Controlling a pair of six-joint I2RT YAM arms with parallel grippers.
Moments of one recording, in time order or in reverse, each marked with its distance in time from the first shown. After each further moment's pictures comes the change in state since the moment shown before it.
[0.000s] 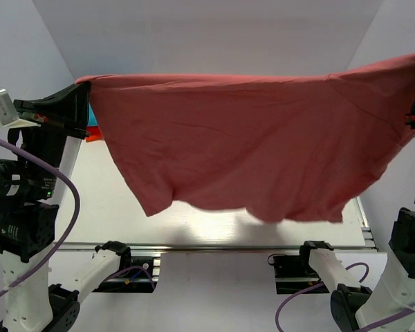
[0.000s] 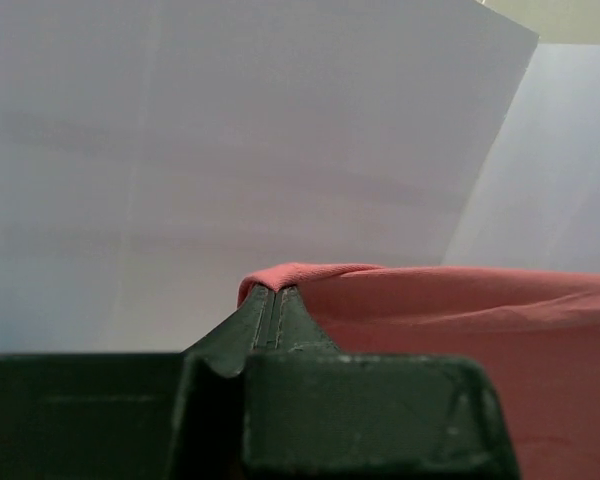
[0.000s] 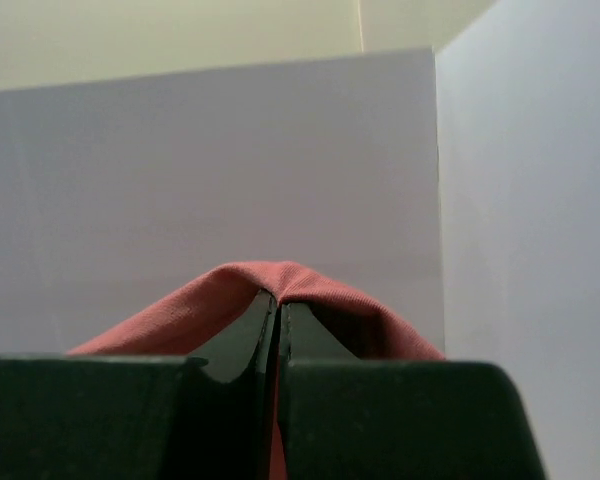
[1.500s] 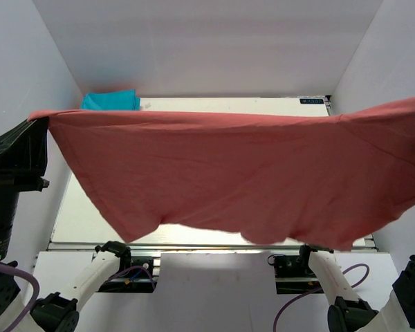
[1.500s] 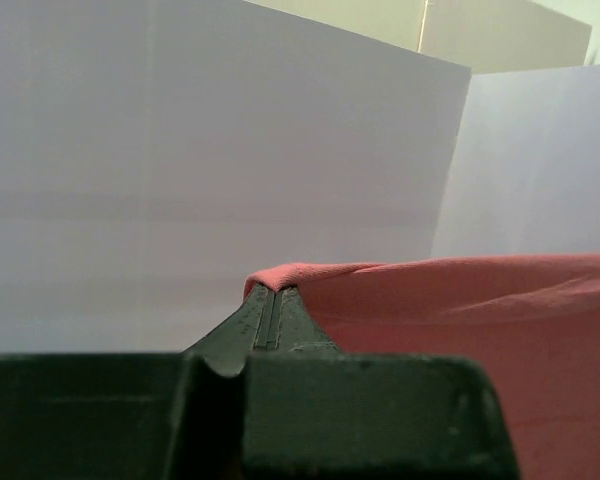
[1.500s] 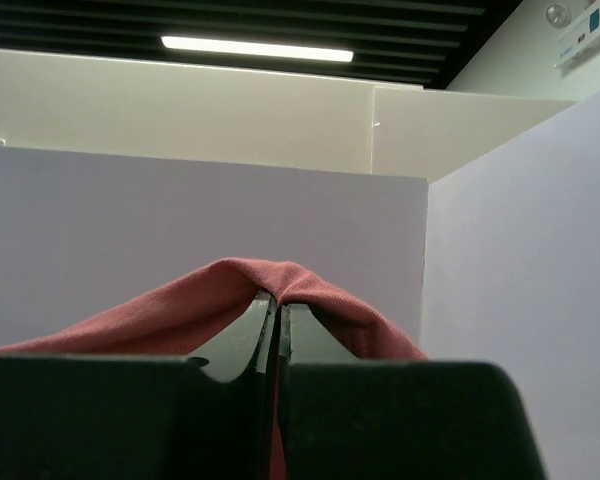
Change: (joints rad) left arm 0.002 -0.089 0.251 -0.228 0.071 0.095; right arm -0.001 -0.125 0.059 0.066 -0.087 -0.120
